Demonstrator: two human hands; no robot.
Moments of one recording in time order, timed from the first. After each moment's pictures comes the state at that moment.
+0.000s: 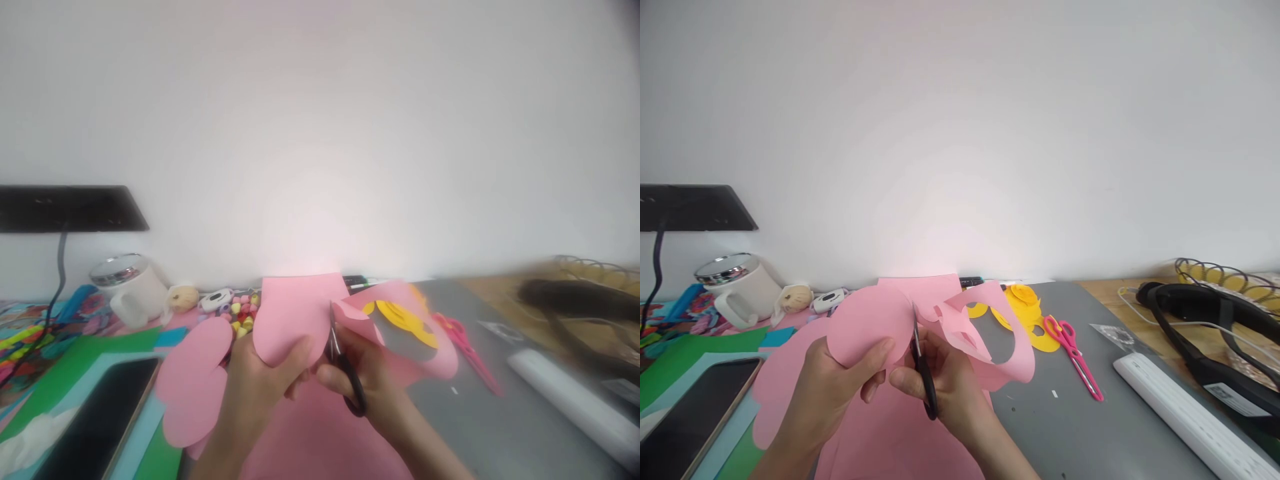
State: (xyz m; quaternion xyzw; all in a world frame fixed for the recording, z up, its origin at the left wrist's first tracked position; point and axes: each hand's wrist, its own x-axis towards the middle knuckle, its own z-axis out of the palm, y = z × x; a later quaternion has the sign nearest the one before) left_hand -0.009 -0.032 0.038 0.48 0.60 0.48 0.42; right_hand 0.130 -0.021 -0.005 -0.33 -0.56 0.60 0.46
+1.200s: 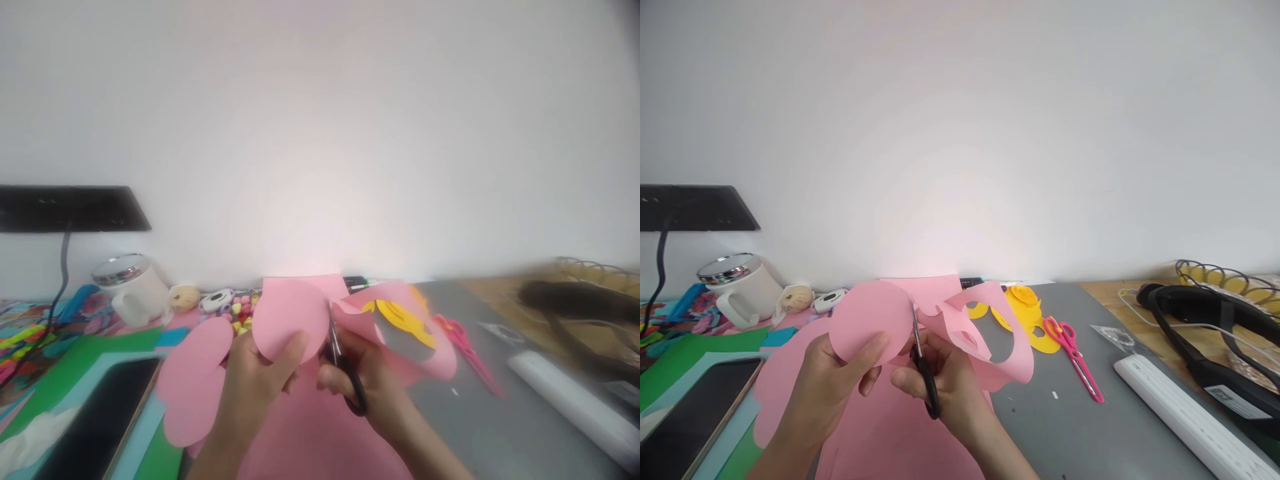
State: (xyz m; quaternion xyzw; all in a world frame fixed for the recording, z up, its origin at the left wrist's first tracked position) left_hand -0.014 -0.029 0.028 0.51 0.57 0.49 0.42; right_hand 0.133 -0.021 -0.004 -0.40 -0.57 0.56 0.45
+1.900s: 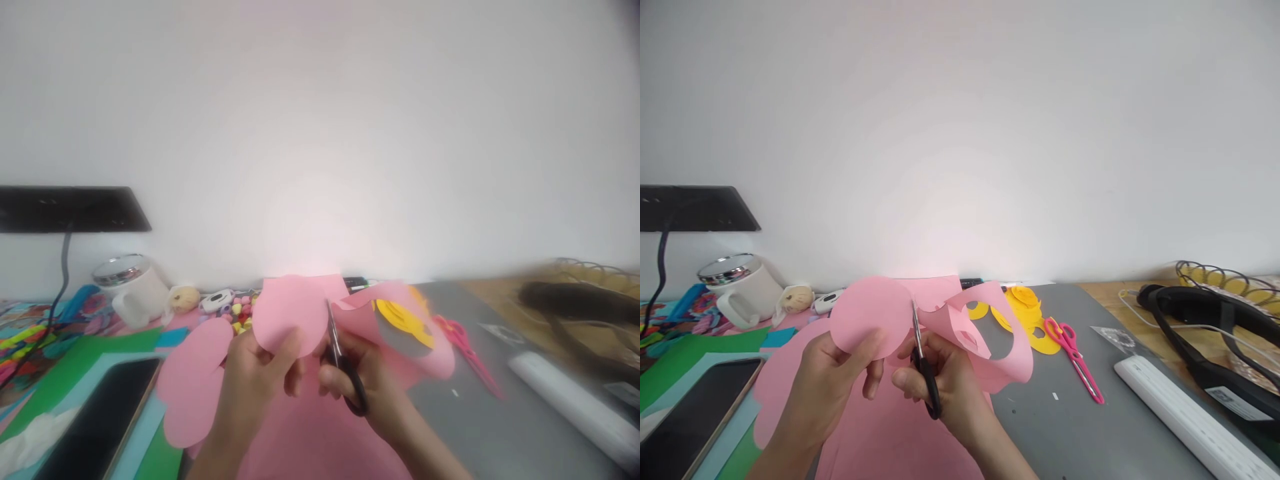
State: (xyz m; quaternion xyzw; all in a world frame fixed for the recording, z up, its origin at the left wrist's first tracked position) left_hand -0.014 -0.029 0.032 0.52 0.54 0.49 0.44; right_hand 0.132 -0.022 -0.010 -0.40 -0.55 0.57 0.46
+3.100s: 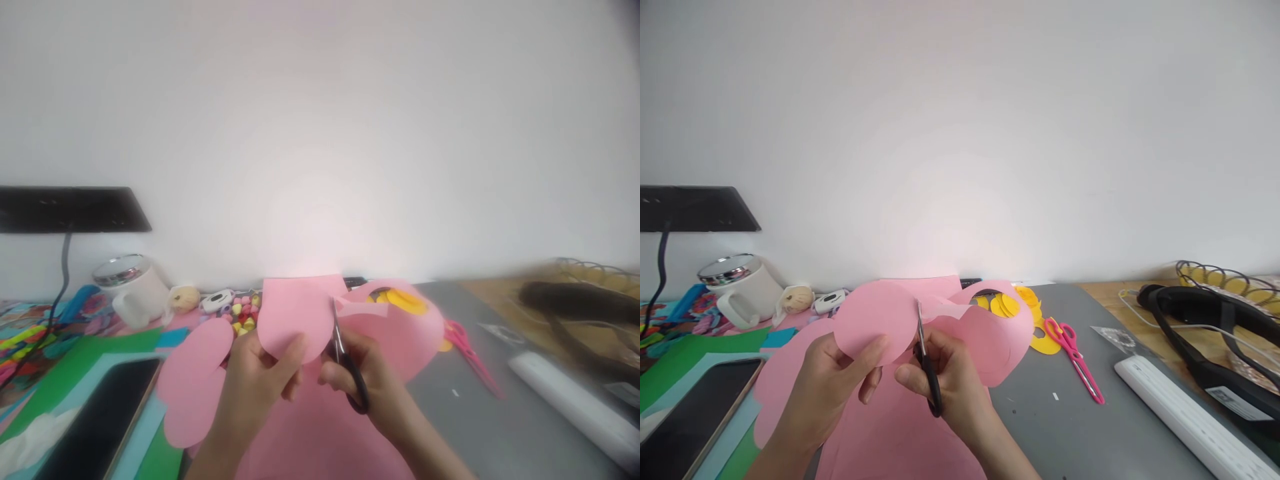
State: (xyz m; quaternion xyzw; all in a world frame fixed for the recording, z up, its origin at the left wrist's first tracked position) left_hand -0.017 -0.030 0.032 0.52 0.54 0.47 0.46; right_hand 0.134 -0.021 0.001 -0.39 -0.58 0.55 0.46
